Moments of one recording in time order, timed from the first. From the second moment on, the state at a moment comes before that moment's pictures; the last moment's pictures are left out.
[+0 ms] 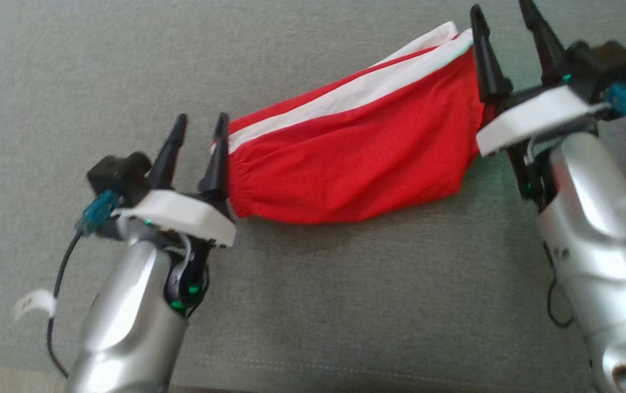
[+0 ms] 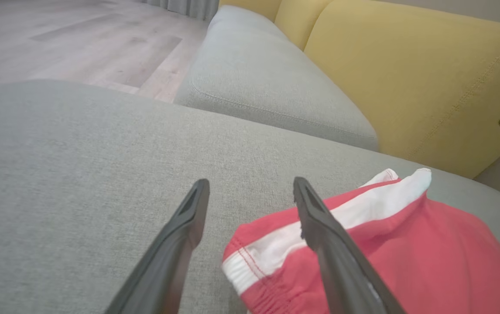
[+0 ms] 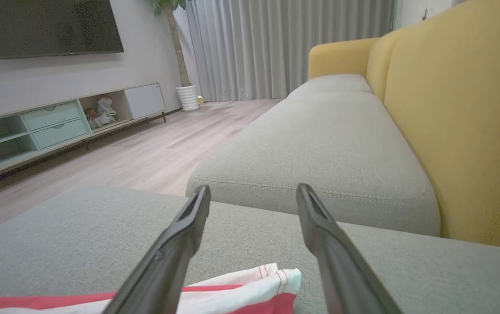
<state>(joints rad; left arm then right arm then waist) -0.45 0.07 -0.34 0.43 -0.47 -0.01 -0.25 -0.77 -0.17 0.29 0.64 0.29 0.12 -0.24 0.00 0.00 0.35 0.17</state>
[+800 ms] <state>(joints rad) -0.12 0.13 -0.23 0.11 -0.23 0.05 -0.25 -0.13 -0.12 0.11 0.03 0.15 0.12 -0.05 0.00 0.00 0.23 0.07</state>
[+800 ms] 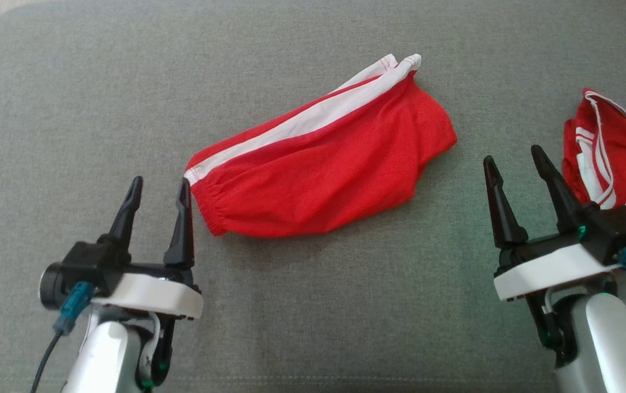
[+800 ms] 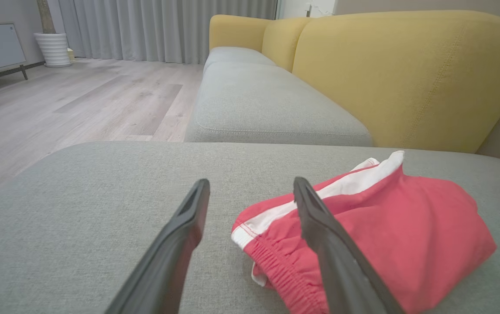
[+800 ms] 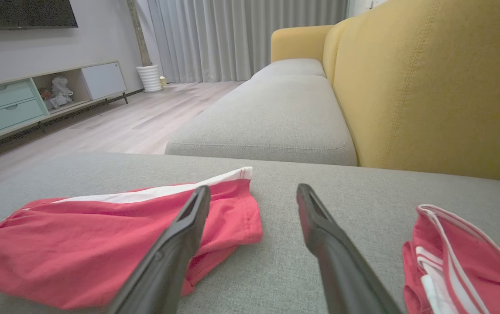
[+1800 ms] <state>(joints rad) -0.22 0.08 -0.20 0.09 -0.21 0.03 -0.26 -0.36 -0.11 0.06 0.32 0.18 0.12 -0.04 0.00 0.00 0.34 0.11</state>
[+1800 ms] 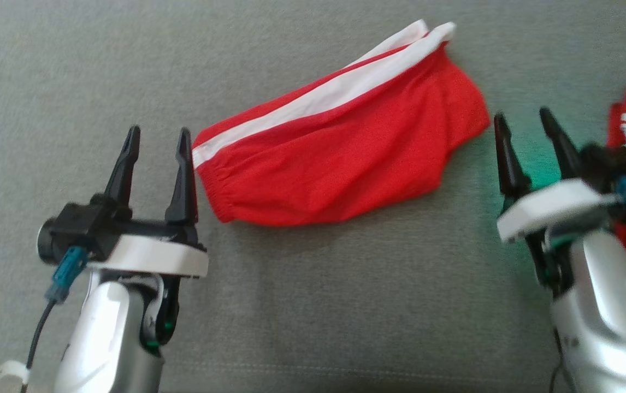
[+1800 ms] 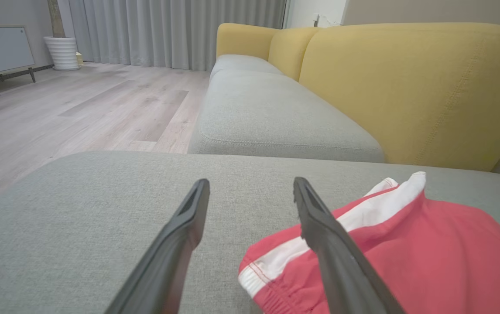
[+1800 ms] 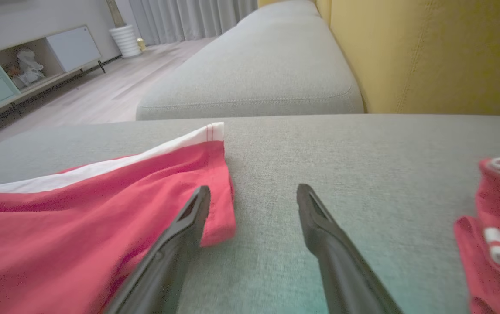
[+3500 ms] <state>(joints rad) -0.15 0.05 -0.15 0.10 -0.17 -0.01 -0.26 -0.14 -0.05 0.14 0.19 0.33 0.12 0.01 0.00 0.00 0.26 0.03</state>
